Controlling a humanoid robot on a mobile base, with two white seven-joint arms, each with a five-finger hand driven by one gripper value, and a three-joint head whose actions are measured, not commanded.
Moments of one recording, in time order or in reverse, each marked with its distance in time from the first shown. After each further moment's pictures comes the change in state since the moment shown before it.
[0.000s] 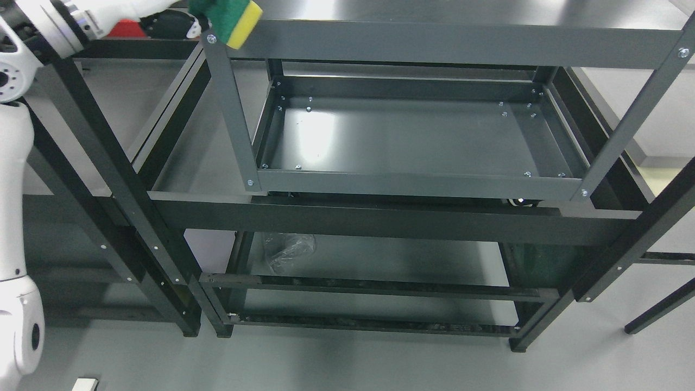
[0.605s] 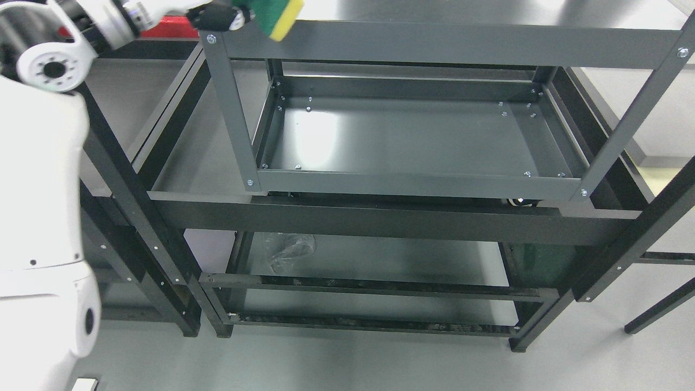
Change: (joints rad) left arm -0.077 -0.186 0.004 0.039 -0.150 0.000 -0.004; right arm 0.000 0.000 0.000 0.000 0.000 0.000 0.000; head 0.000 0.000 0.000
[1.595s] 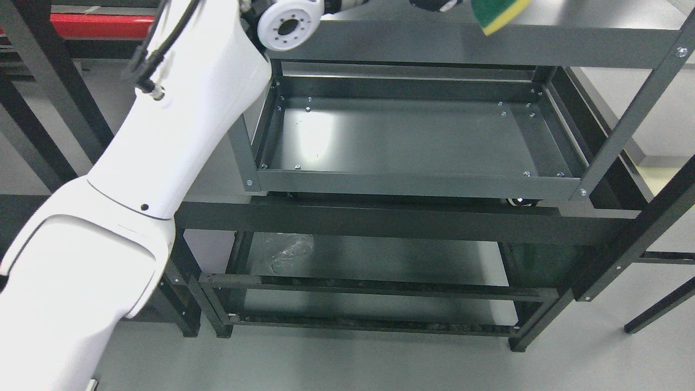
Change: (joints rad) left arm -0.265 -0.191 -0.676 0.126 0.075 0.294 0.311; right arm 0.000 0.000 0.000 0.000 0.000 0.000 -0.004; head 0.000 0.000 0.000
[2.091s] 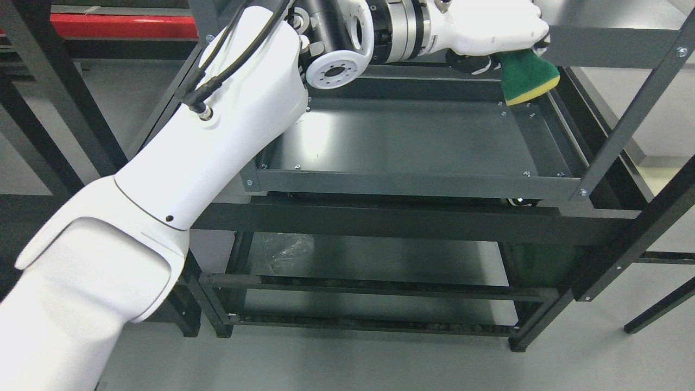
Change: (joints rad) left arm -0.003 -0.023 -0.125 -0.010 0.003 -0.087 0.006; right arm 0.000 0.000 0.000 0.000 0.000 0.000 0.005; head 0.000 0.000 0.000
